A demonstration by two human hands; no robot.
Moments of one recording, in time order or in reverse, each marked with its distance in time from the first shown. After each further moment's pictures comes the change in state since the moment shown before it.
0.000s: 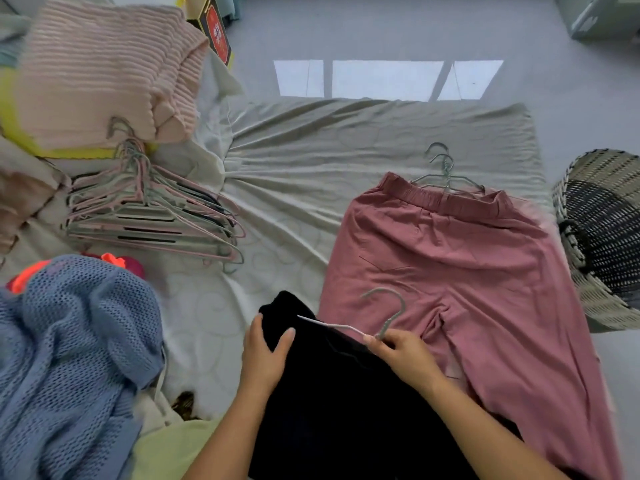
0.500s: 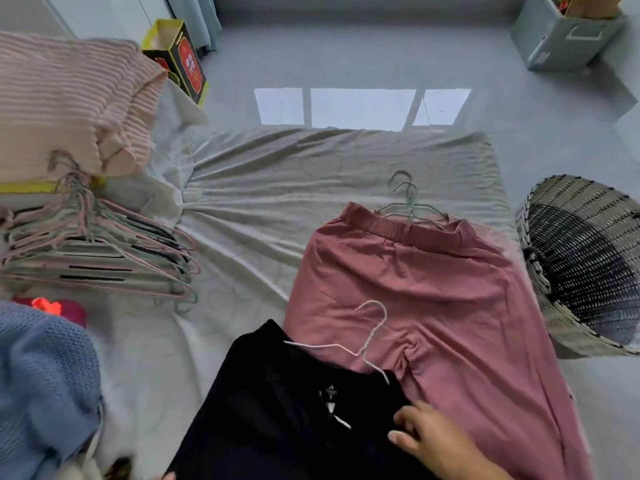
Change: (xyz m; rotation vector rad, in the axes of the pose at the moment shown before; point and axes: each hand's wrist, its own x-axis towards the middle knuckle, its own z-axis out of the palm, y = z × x) left_hand 0.024 -0.129 0.036 -0.373 0.008 -0.108; right_hand -0.026 0.075 -0.066 -0.369 -0.177 0.116
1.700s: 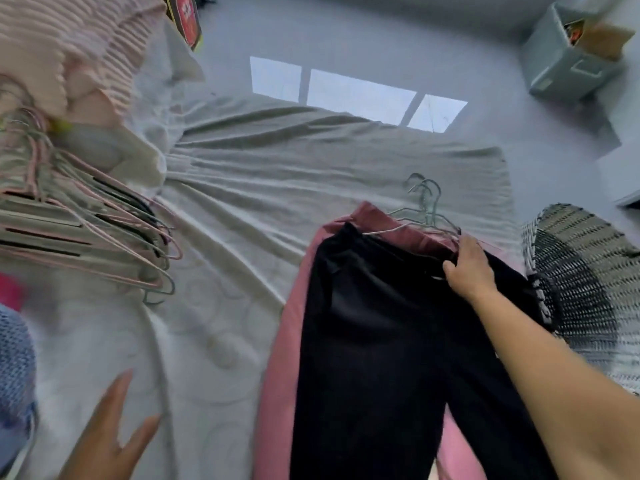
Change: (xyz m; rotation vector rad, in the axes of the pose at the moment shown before) left_hand 0.031 0.070 -0.052 0.400 0.157 0.163; right_hand 0.175 -0.021 -0.183 -0.159 0.604 0.178
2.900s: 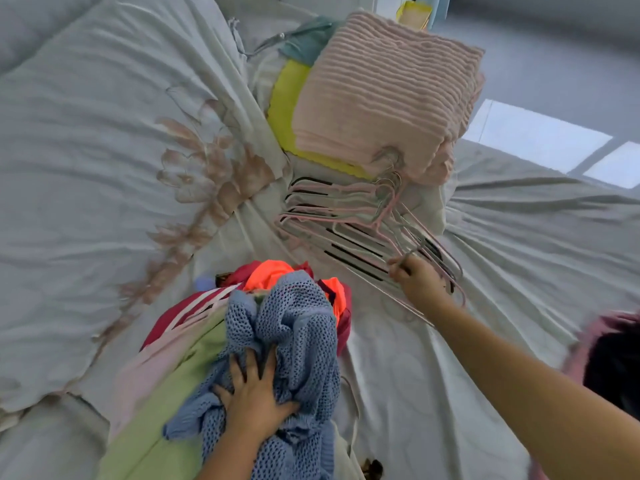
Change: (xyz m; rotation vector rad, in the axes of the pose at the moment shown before) left_hand 0.090 -0.108 -0.260 0.719 -0.333 -0.229; right_hand -0.215 -0.547 0.099 0.490 -0.407 -0.391
